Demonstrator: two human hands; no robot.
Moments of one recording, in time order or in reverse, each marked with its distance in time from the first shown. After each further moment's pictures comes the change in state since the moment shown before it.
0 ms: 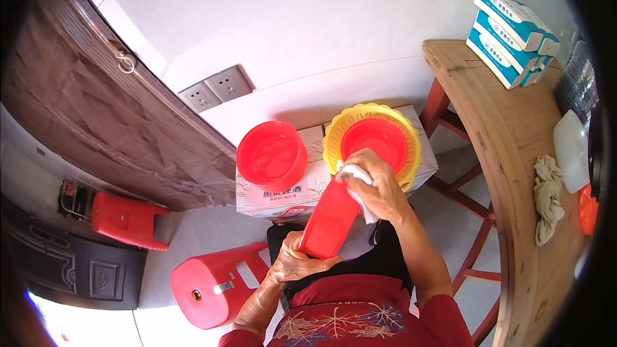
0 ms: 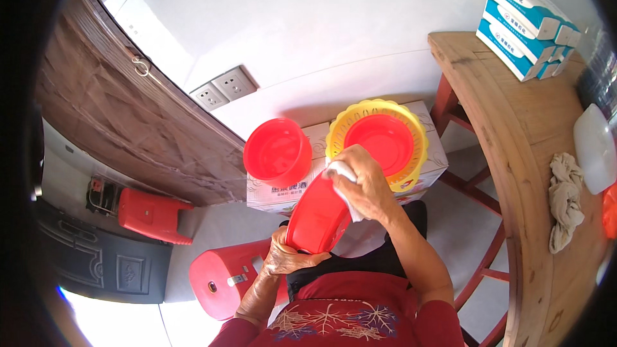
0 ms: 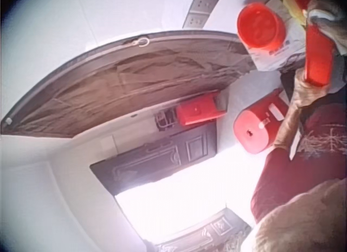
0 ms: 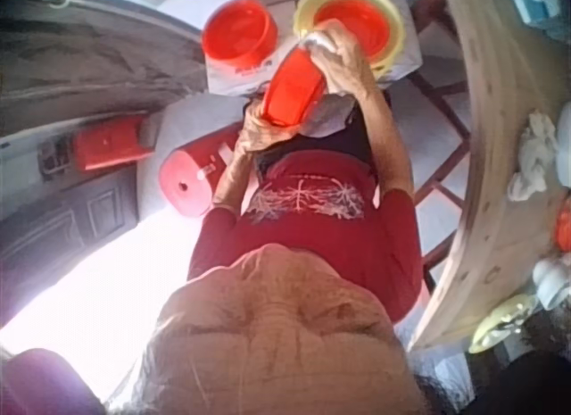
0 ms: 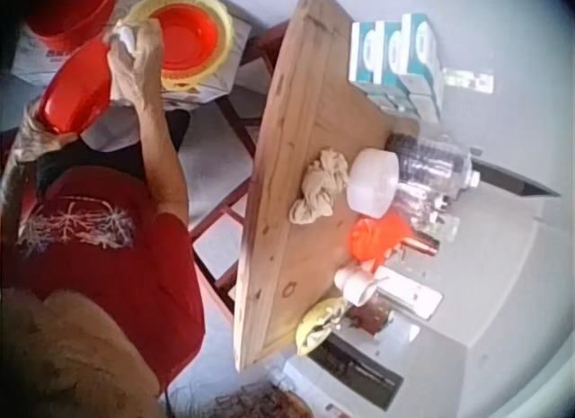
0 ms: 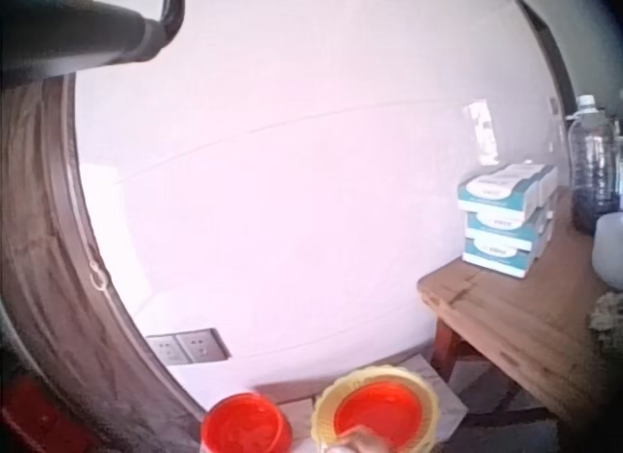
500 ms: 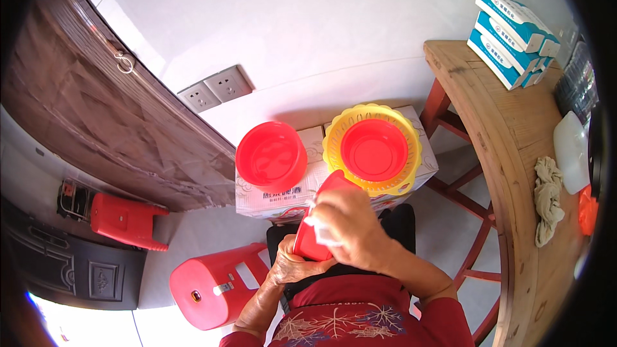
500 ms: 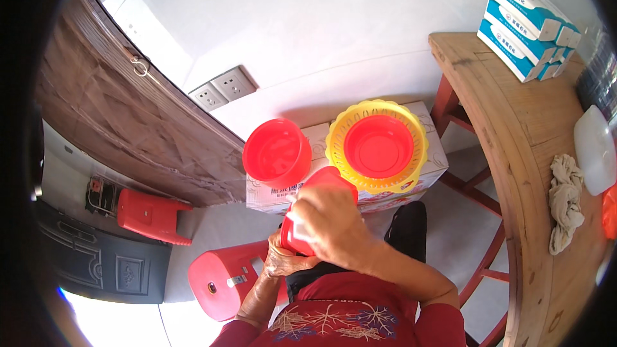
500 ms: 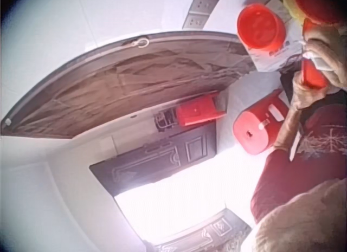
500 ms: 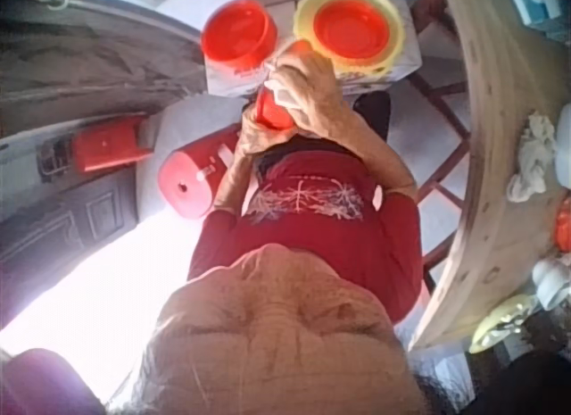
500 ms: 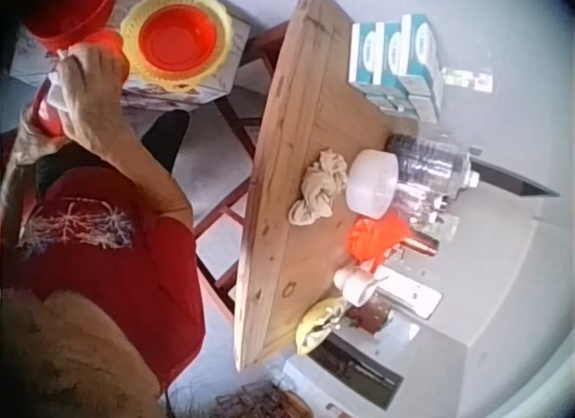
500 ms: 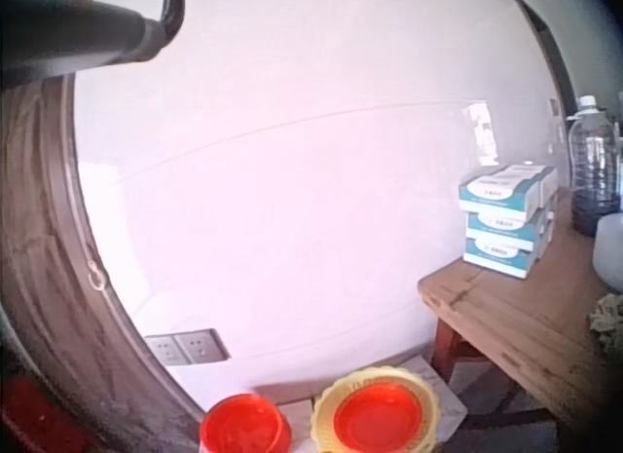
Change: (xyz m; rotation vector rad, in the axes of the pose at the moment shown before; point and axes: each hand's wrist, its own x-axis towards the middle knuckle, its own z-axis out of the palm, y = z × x) left_hand -0.010 -0.014 -0.003 -0.181 0.083 0.005; right_hand -0.028 -0.046 0.038 -0.429 -0.054 -0.469
